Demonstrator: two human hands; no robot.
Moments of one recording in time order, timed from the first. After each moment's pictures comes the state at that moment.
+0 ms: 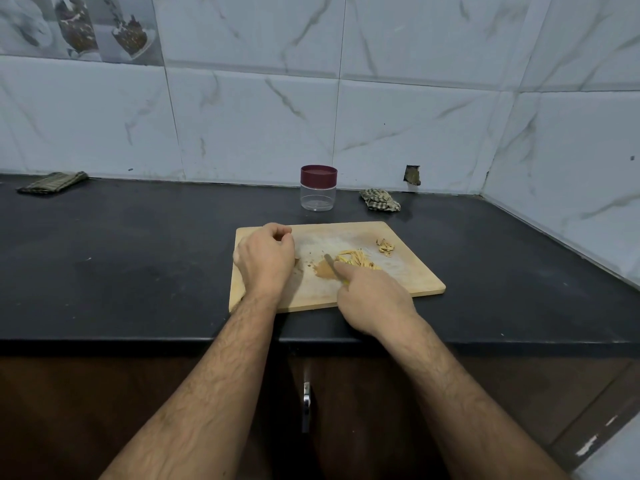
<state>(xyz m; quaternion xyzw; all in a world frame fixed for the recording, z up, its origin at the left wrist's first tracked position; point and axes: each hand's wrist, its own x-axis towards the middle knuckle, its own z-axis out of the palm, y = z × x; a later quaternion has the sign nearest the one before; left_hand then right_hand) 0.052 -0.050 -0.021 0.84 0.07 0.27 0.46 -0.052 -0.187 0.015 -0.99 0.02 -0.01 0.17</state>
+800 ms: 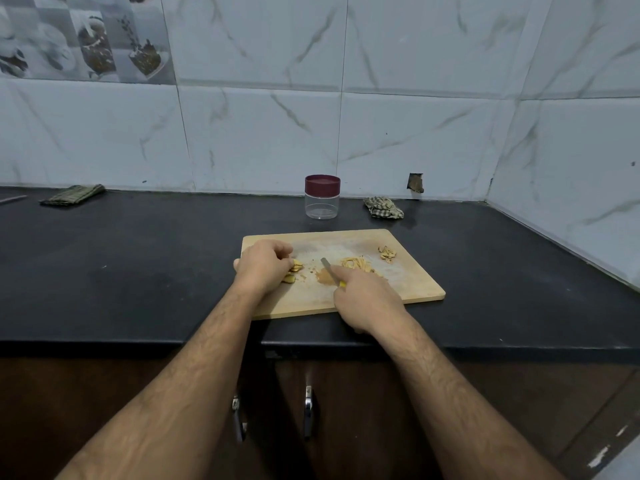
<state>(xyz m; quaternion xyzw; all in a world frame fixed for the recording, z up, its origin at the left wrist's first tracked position) 0.060 -0.025 -0.017 0.92 0.01 0.12 0.37 -0.041 -0.187 0.013 -0.98 0.01 -0.01 0.22</state>
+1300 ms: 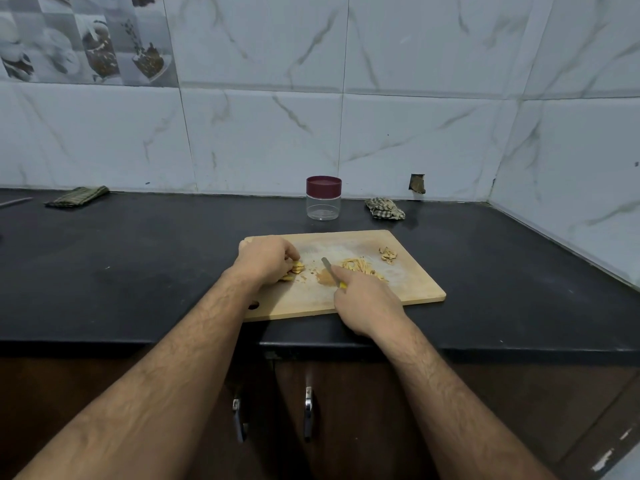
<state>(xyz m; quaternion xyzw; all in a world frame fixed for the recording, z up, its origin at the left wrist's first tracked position) 0.068 -0.025 0.005 0.98 -0.08 0.08 0.15 -0.038 -0.190 0.007 -0.97 0.00 -0.02 0.24</state>
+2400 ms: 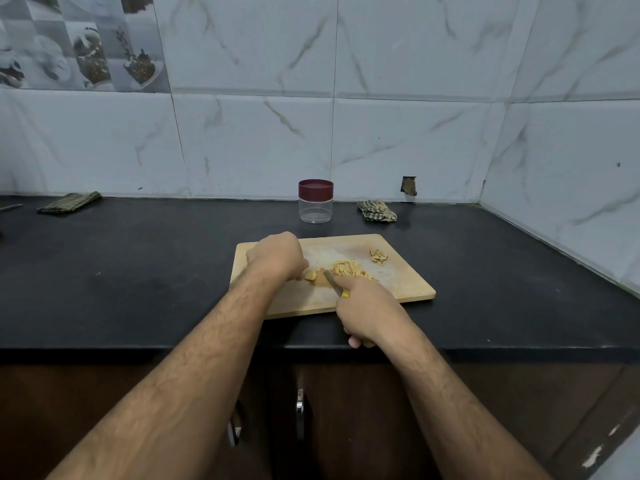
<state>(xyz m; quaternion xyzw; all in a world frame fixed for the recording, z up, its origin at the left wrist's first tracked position) 0.055 -0.067 0.025 0.99 0.00 0.03 0.15 -0.056 -0.202 0.015 -0.94 0.03 0.03 0.32</state>
